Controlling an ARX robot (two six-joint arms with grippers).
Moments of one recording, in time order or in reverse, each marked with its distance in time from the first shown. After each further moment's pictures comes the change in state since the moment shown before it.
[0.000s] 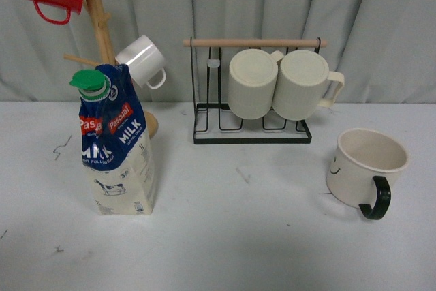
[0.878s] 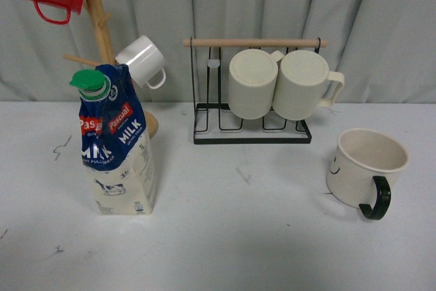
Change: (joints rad) left arm 0.000 0.000 0.000 0.000 0.000 0.000; right arm 0.000 0.000 0.000 0.000 0.000 0.000
